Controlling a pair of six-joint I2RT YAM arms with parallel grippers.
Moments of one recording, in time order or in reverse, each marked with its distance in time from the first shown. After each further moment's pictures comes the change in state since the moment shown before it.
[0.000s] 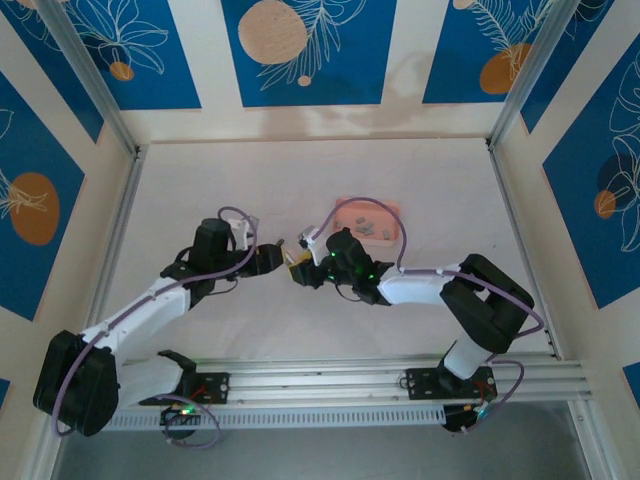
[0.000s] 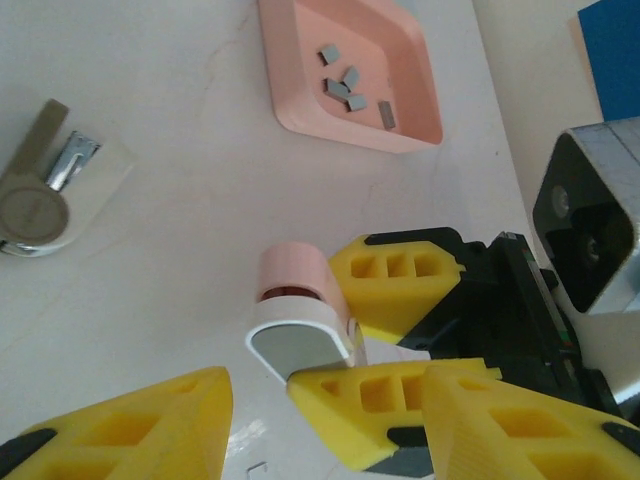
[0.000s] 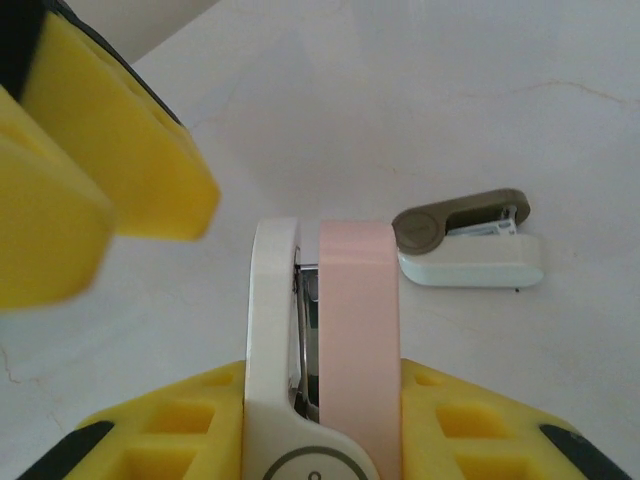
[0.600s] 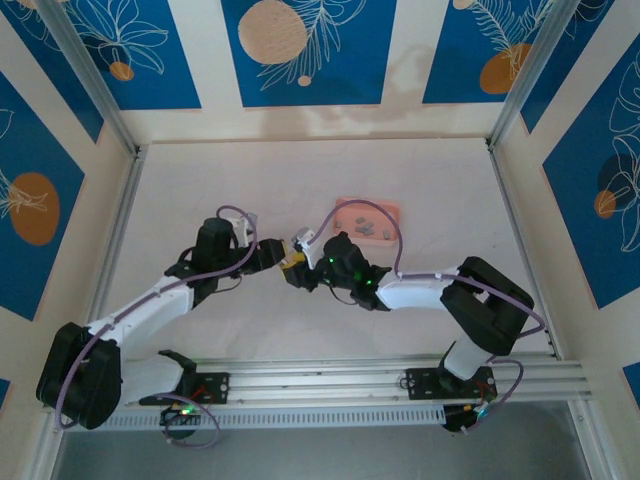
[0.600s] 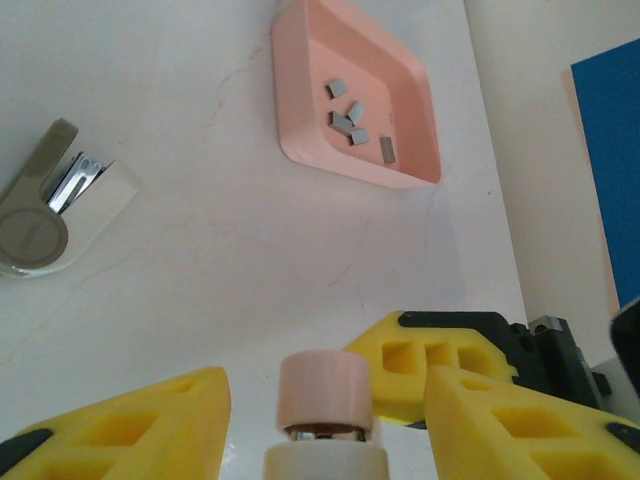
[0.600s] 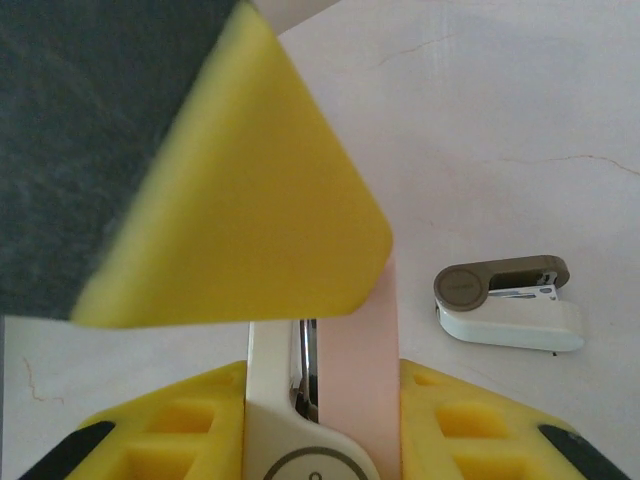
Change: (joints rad) left arm -0.003 0.032 -0.018 0.086 -0.045 -0.102; right arm 0.045 -0.007 -0.015 0.093 0.032 -0.034
